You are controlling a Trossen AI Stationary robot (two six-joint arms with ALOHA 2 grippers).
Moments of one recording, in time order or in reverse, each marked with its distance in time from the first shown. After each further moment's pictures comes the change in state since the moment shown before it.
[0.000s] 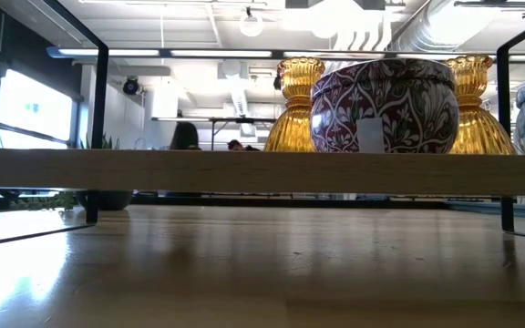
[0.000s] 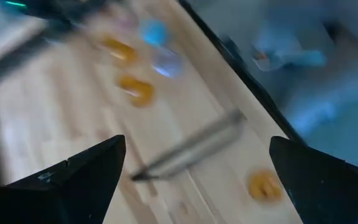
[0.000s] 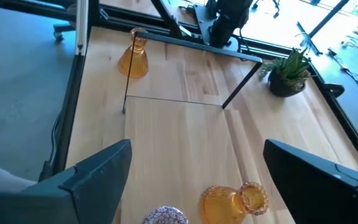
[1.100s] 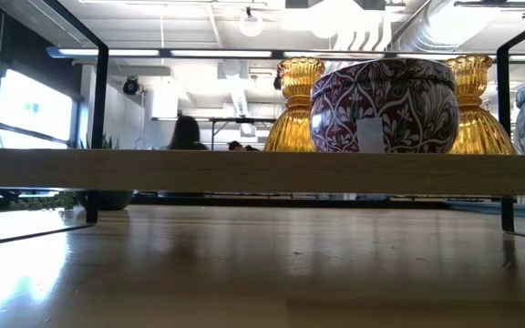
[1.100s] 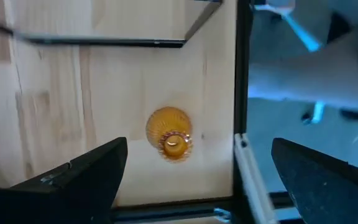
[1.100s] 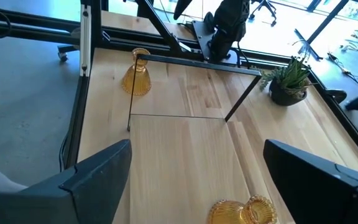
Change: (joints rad) left arm -0.023 0.000 -0.586 0.293 0.319 -0.764; right arm 0.000 0.000 0.000 0.076 0.025 -0.003
